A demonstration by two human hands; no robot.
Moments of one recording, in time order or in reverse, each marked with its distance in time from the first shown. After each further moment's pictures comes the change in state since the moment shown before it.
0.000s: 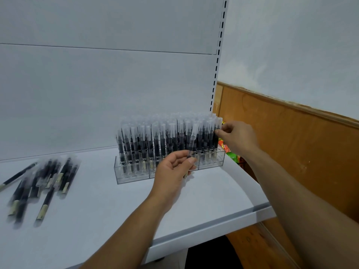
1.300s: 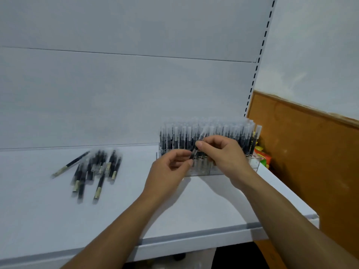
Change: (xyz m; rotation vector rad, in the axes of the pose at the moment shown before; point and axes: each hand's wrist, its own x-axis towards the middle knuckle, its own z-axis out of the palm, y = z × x) left_hand -0.030 0.055 -0.083 0.597 0.088 0.288; right_hand -0.079 -0.114 0.040 0.790 -0.290 -0.062
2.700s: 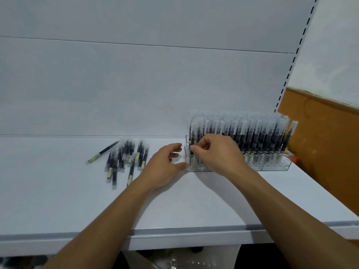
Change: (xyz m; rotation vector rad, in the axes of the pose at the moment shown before) left_hand 0.010 -0.033 -0.078 0.356 -0.088 -0.196; right_hand 0.007 -0.015 0.078 -0.732 -0.096 -0.057
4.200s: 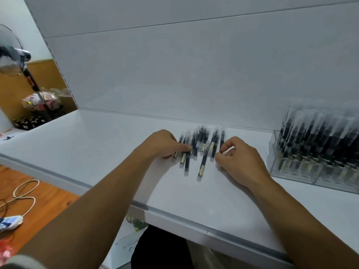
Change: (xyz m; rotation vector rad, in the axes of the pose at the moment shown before) left_hand -0.021 -0.055 -0.159 0.461 0.136 -0.611; right_hand 0.011 -0.064 0.110 0.409 -0.273 -0.041
